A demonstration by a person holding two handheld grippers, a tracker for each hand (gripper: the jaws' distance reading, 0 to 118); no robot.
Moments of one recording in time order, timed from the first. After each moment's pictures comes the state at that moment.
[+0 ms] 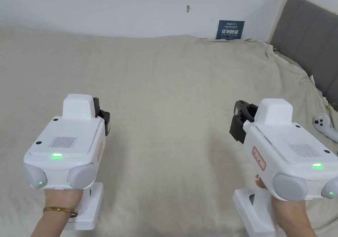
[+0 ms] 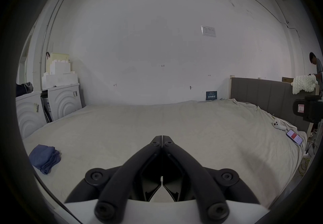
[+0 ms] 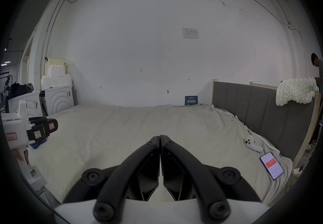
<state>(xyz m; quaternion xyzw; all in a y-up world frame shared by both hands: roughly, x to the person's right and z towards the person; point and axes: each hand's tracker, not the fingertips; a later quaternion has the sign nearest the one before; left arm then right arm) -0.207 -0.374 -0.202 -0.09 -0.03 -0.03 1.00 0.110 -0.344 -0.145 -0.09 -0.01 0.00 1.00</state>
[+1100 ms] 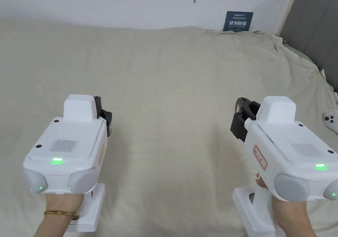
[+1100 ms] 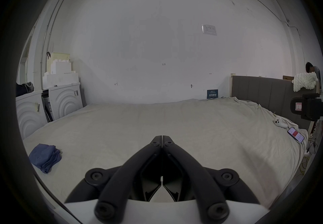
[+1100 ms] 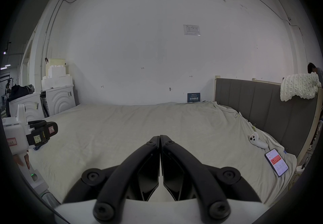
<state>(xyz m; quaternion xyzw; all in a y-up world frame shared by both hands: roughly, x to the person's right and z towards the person) -0.205 -0.381 -0.199 -0.09 -0.03 -0.03 0.99 0.104 -0.345 -0.152 -0.09 0.00 -0.01 1.00</state>
